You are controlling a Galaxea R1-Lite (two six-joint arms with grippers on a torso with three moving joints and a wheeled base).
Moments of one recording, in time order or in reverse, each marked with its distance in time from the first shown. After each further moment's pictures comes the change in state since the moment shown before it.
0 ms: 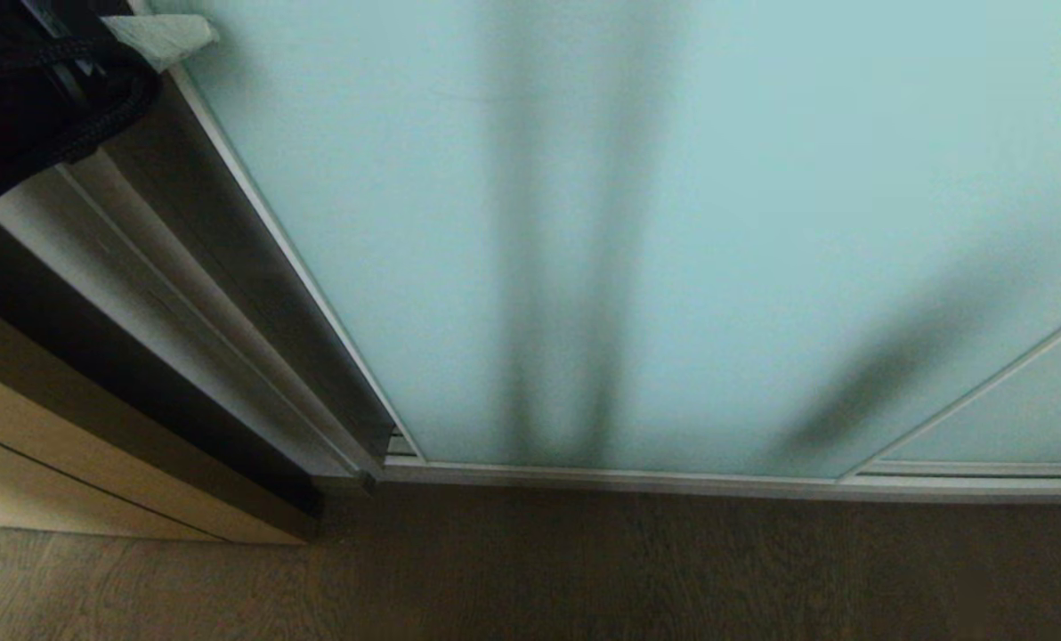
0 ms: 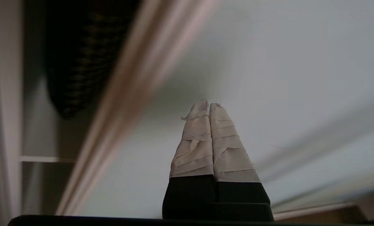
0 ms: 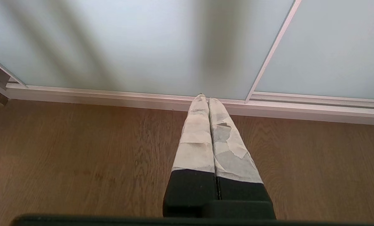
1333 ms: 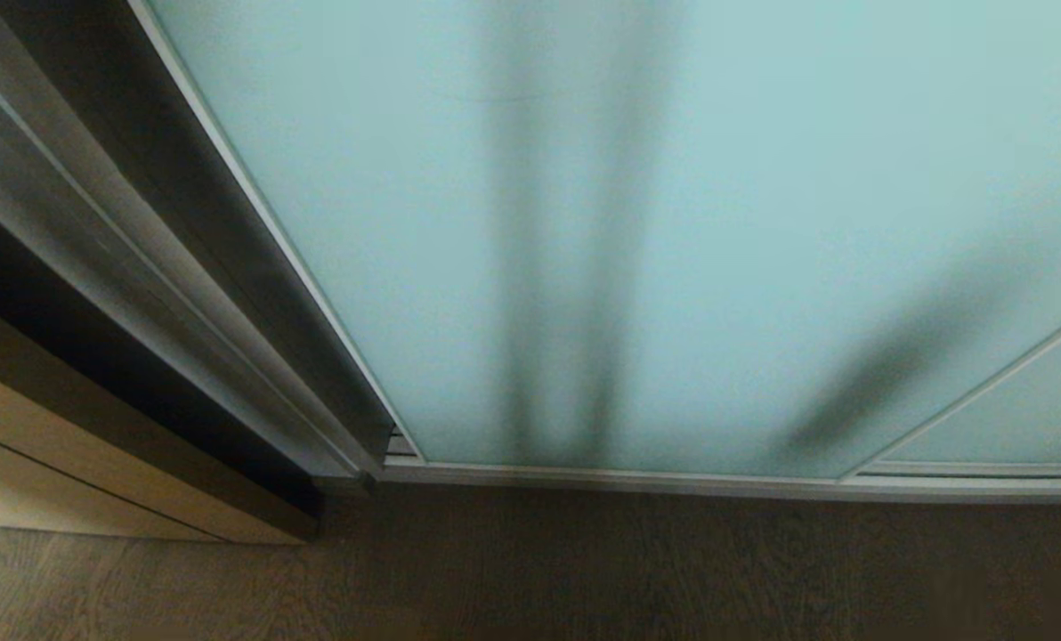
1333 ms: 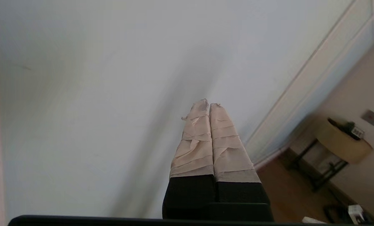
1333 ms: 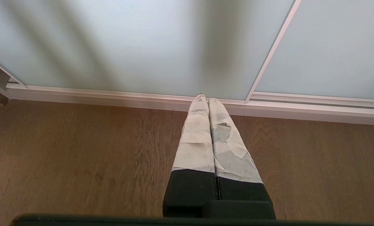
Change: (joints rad) left arm 0.006 -0.320 0.093 -0.051 -0.385 -0.003; right arm 0.000 0.000 0.000 0.000 0.000 0.000
